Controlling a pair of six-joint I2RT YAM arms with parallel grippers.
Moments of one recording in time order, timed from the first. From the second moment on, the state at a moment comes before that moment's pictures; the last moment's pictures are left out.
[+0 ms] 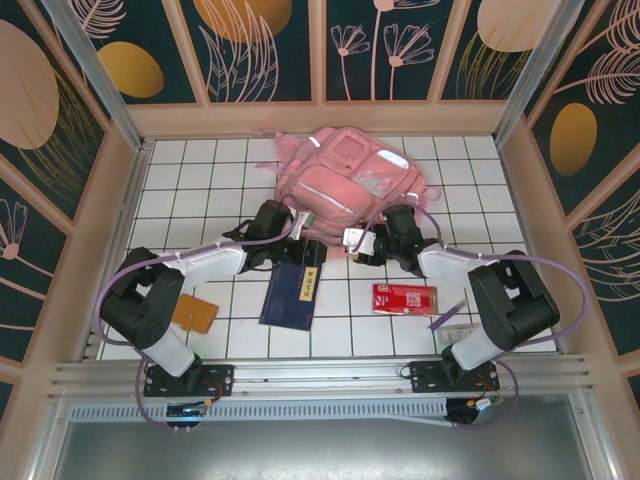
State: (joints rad) left arm -0.62 1.63 0.87 -0.04 0.51 -0.50; right arm 0.47 1.54 0.70 0.09 -0.35 -1.03
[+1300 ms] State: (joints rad) left arm -0.65 1.70 1.03 -0.28 0.25 -0.65; right arm 0.44 1.60 0.85 0.13 -0.82 -0.70
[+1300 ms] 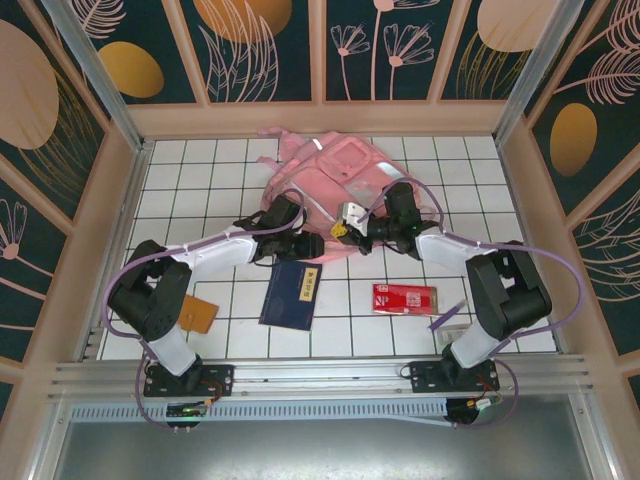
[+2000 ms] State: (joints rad) left arm -0.65 1.66 0.91 -0.15 0.27 -0.38; right arm 0.53 1.75 0.90 -0.03 -0.61 -0.88
